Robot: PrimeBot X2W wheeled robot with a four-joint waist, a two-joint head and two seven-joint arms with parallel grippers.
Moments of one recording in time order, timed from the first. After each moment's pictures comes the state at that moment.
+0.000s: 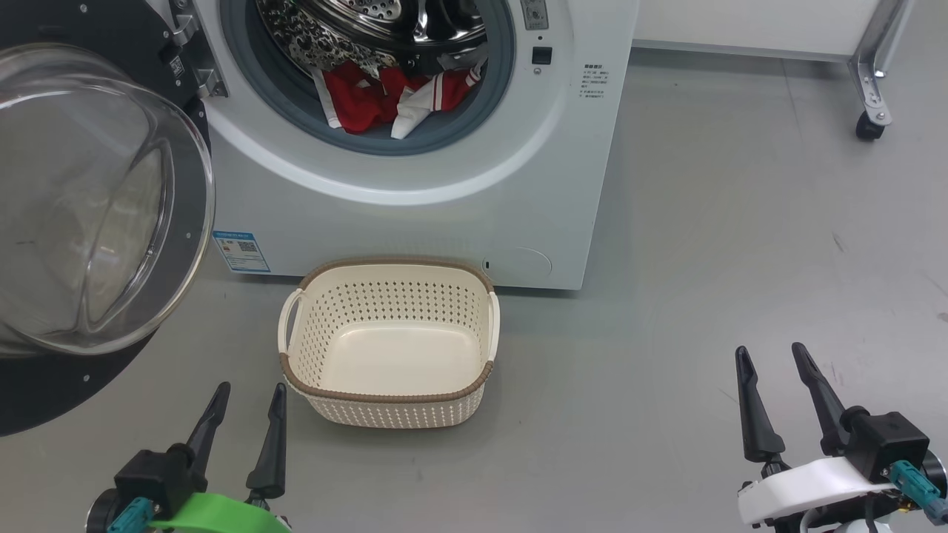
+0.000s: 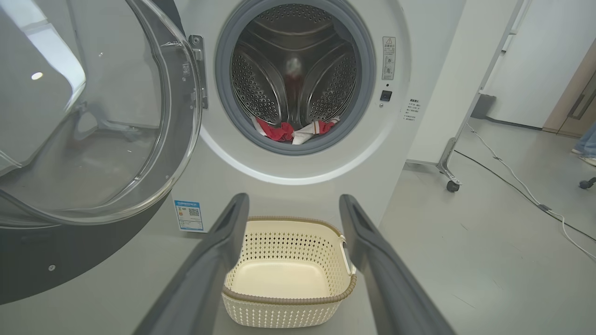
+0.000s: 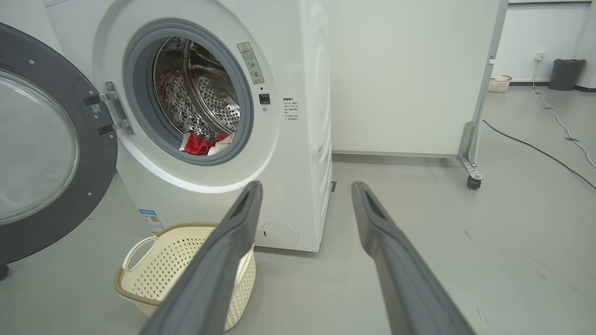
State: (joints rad) left arm 0.01 0.08 -0.14 0.23 -0.39 -0.11 -0.25; right arm 0.09 -0.10 0.09 0.09 0.30 0.04 -0.25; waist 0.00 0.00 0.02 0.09
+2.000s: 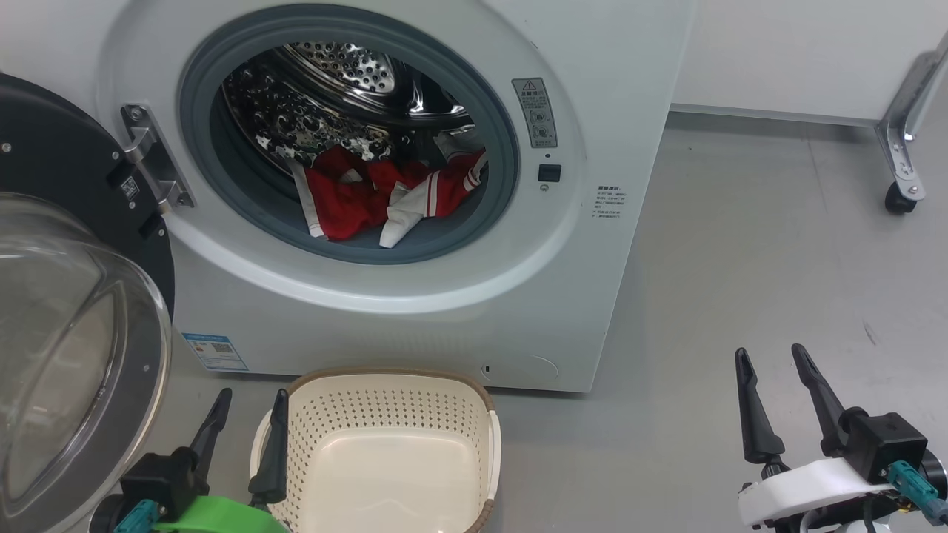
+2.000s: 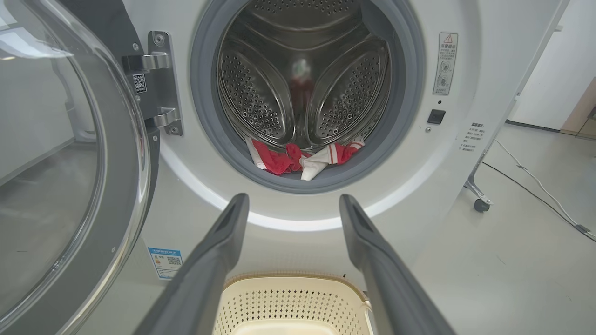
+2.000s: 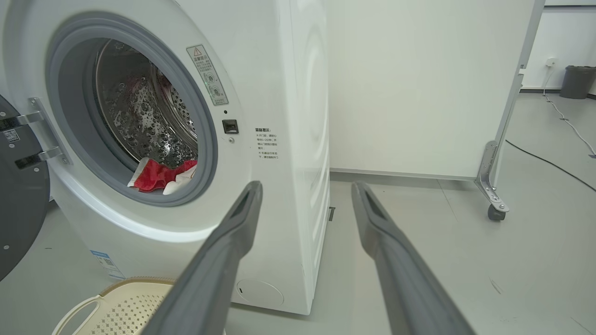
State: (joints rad) left arm 0.01 0.08 -0.15 0.24 -0.39 -0.11 -0.25; right arm 0.09 -0.09 0.08 0.10 0.28 0.06 -0.25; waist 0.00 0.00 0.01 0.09
